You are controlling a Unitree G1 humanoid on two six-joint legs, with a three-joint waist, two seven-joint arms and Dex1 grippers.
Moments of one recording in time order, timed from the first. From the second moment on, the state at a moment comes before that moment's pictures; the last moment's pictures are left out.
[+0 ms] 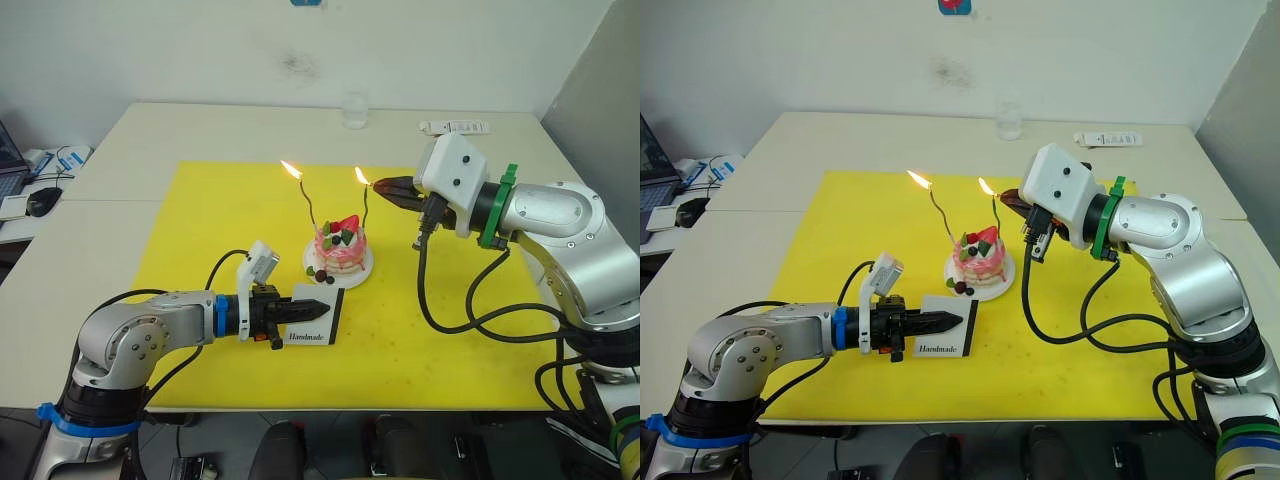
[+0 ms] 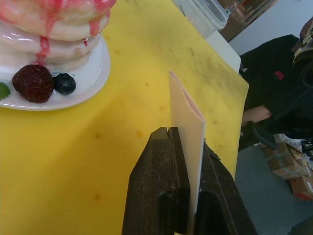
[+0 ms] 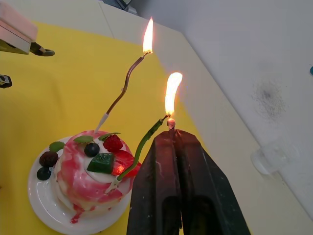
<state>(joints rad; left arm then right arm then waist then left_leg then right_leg) -0.32 0.66 0.05 -0.35 -0.98 1.17 -0.71 -0.76 -0.68 0.18 -0.47 0.22 0.67 0.76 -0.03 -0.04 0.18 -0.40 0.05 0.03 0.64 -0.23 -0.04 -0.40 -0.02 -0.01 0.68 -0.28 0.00</state>
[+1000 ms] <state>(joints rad) -0.33 0.65 0.05 -0.35 -0.98 1.17 -0.71 -0.74 -0.68 0.19 -0.48 0.21 0.67 0.77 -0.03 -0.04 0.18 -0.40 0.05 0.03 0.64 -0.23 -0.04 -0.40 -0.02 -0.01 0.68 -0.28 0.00</state>
